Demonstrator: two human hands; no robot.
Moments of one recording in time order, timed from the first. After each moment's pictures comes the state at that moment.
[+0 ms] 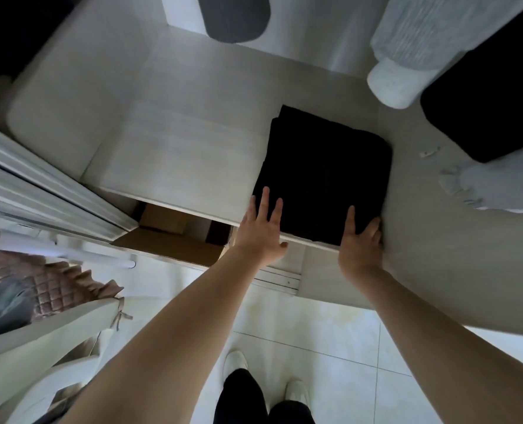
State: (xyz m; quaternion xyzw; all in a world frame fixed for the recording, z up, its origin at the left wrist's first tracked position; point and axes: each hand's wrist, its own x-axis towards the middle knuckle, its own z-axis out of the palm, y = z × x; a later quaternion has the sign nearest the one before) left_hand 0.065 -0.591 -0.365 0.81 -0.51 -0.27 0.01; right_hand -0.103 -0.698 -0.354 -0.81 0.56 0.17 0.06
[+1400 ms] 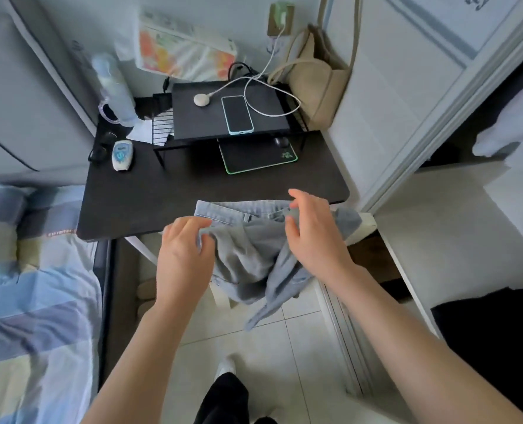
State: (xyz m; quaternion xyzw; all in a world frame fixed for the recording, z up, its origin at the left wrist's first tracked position) left_hand -0.086 -0.066 -0.070 0.91 0.21 0.17 0.33; right_hand 0.008 -0.260 -0.052 -0.93 -0.24 -0.05 0.28
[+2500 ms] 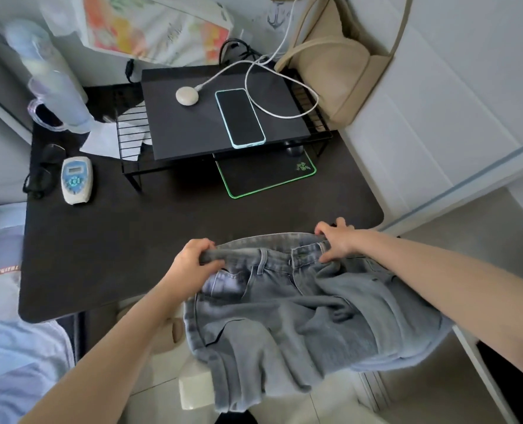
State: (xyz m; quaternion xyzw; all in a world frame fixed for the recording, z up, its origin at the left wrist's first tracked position) left_hand 0.096 0.073 -0.227 0.86 0.16 -0.12 0.47; right_hand 0.238 -0.226 -0.205 -0.89 -0.08 0.44 -0.09
